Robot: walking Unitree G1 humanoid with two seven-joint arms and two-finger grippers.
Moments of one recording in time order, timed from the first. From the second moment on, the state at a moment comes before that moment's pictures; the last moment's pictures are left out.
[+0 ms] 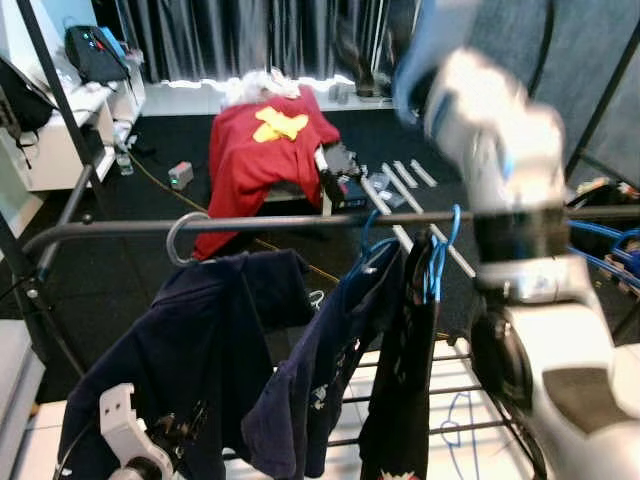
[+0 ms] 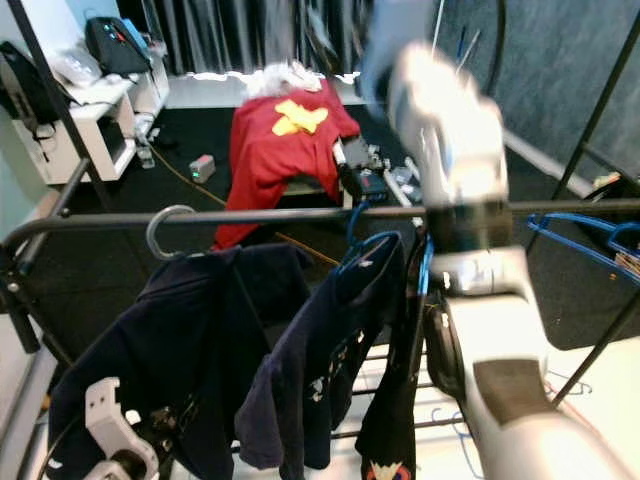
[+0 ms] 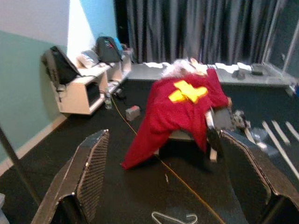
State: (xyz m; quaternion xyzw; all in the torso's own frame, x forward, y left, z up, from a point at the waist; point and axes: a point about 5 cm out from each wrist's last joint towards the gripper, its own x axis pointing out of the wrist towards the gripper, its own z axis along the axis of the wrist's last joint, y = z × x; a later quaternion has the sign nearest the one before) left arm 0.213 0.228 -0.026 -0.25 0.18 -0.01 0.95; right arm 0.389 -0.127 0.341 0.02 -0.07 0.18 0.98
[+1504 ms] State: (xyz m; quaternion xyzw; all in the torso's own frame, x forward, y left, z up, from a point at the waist) left arm 0.255 0.225 0.161 -0.10 -0.11 -0.22 0.96; right arm 0.343 -0.158 0.165 0.05 0.08 0.17 0.98
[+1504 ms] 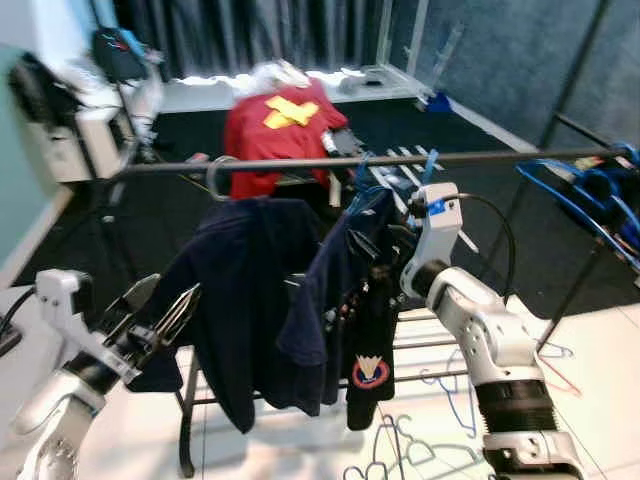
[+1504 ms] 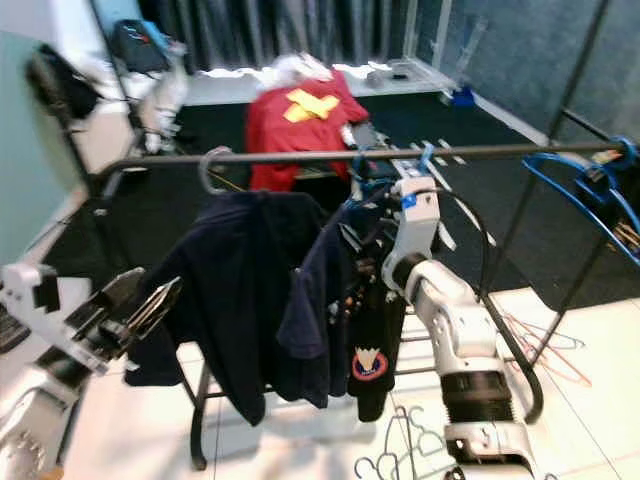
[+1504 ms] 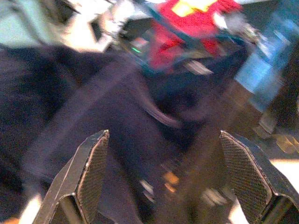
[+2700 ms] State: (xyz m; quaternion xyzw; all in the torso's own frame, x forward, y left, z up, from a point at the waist) left arm 0.294 0.254 0.141 0.09 -0.03 0.00 0.99; right arm 0.313 -0.207 0.080 0.01 0.20 0.07 0.98
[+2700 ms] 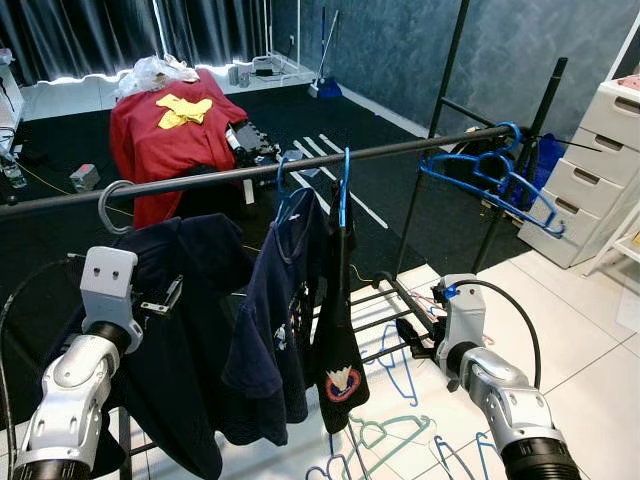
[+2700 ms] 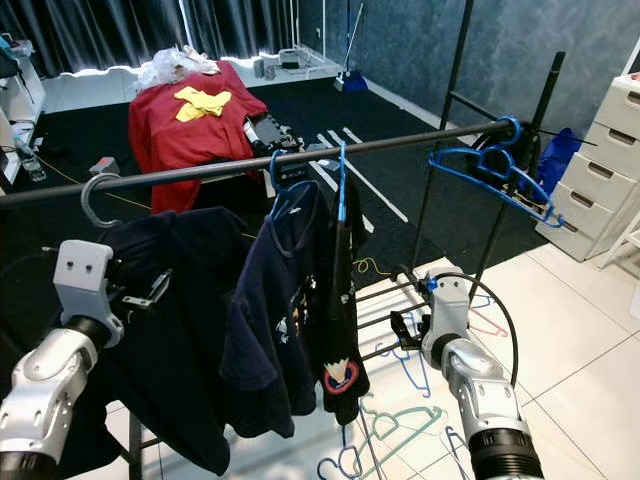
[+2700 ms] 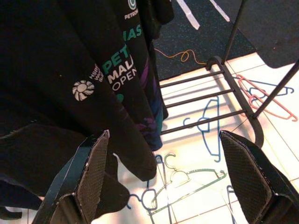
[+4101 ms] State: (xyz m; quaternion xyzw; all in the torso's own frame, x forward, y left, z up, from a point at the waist) left arm 0.287 0.264 0.106 0.19 0.03 0.01 0.98; right arm 0.309 -0.217 0.076 0.00 0.21 0.05 0.98
